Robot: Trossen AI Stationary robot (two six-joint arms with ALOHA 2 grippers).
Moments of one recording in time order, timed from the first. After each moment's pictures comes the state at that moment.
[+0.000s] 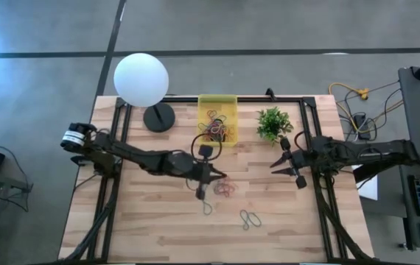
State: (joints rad) left arm -0.18 1.58 0.92 0.41 -0.13 0.30; right arm 0.02 0.39 0.22 -0.07 -0.26 -0.06
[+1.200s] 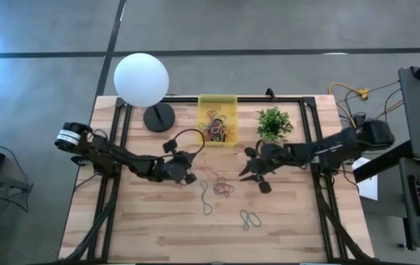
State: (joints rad) left arm -0.21 1.52 0.63 0.21 -0.80 -0.26; right arm 0.02 1.40 0.46 0.35 -0.27 -0.09
